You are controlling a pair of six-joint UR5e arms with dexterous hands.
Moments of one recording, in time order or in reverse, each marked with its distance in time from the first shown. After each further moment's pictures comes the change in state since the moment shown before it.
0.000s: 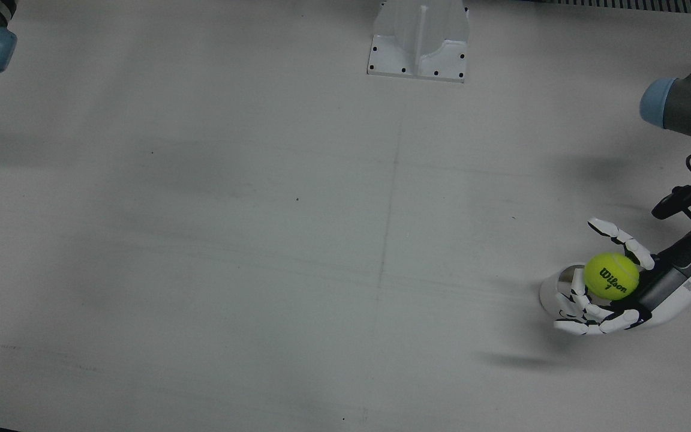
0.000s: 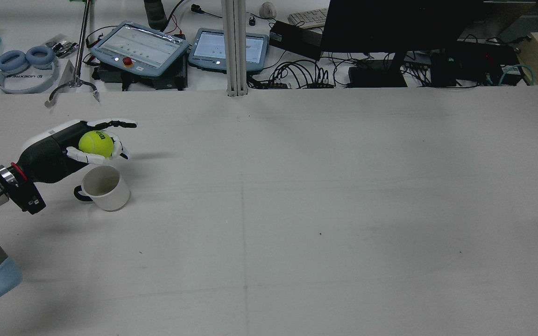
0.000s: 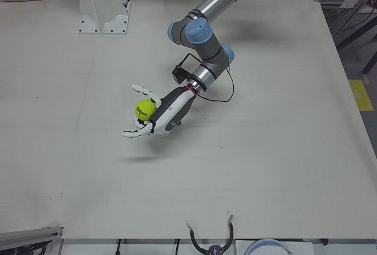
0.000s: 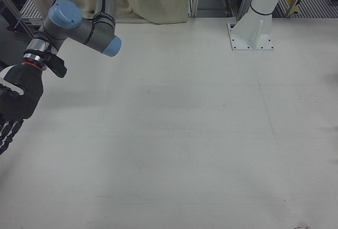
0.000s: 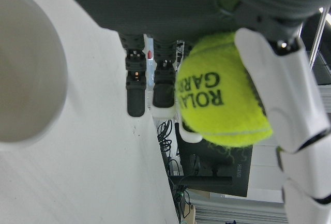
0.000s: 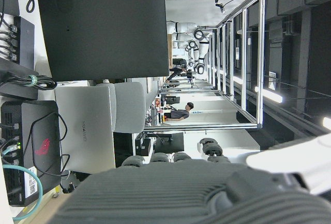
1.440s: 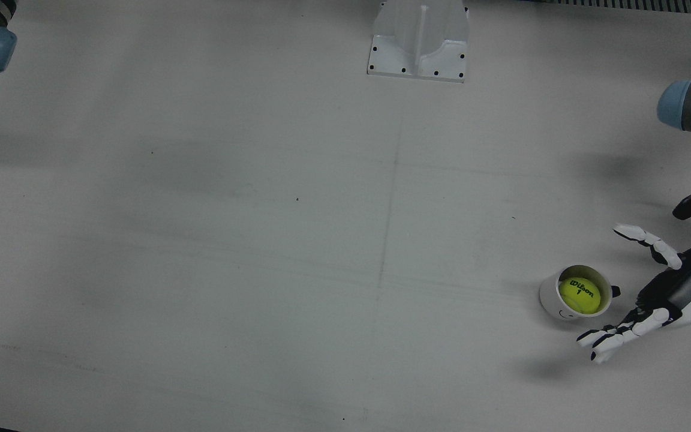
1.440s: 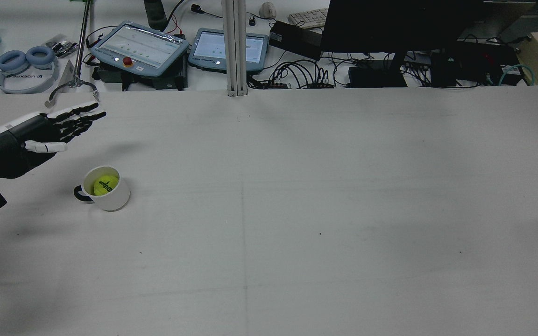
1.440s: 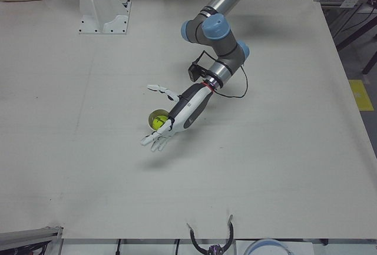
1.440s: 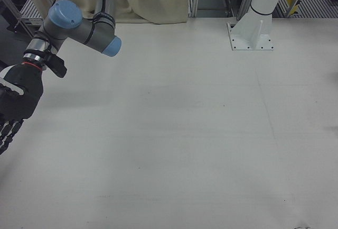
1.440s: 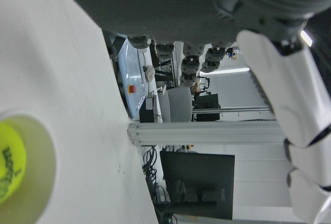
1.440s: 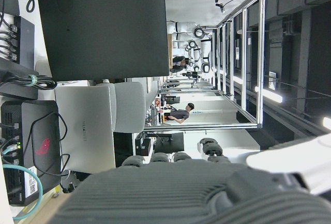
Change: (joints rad) left arm -0.081 0.103 -0.032 -0.080 0.006 0.004; right arm 0.000 0.000 -0.001 0.000 0.000 0.000
